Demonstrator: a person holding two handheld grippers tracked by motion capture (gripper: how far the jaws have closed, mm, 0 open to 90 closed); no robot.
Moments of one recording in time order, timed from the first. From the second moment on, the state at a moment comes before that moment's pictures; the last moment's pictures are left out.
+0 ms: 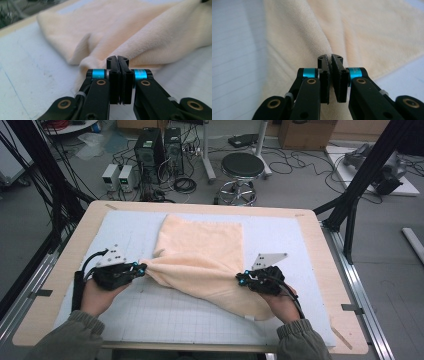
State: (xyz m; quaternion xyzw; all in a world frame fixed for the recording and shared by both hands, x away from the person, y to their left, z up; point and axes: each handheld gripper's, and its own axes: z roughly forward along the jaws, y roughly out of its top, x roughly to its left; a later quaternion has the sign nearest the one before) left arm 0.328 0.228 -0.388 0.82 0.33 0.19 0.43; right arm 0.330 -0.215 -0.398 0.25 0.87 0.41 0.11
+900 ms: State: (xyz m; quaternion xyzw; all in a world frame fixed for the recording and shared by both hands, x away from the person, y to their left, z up) left arm 0.295 0.182 -0.405 0.85 0.26 0.15 0.44; right arm 0.308 -0.225 -0.395 0.22 0.86 0.44 0.13
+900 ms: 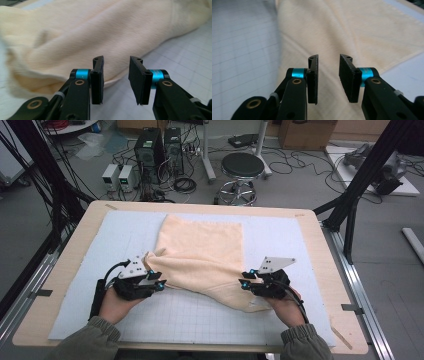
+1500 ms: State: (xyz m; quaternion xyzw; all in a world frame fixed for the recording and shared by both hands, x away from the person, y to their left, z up) left arm 0.315 0.145 -0.426 0.86 0.26 0.17 0.41; right arm 0.316 -0.198 -0.427 0.18 0.90 0.38 0.08
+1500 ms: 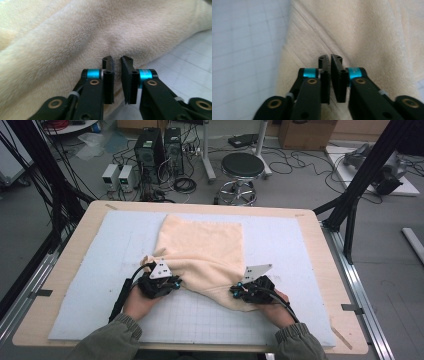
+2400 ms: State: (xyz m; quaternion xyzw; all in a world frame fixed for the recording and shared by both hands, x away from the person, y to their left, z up) left arm 0.330 0.210 -0.409 0.86 0.31 0.14 0.39; right arm 0.301 -0.162 -0.431 0.14 0.92 0.37 0.03
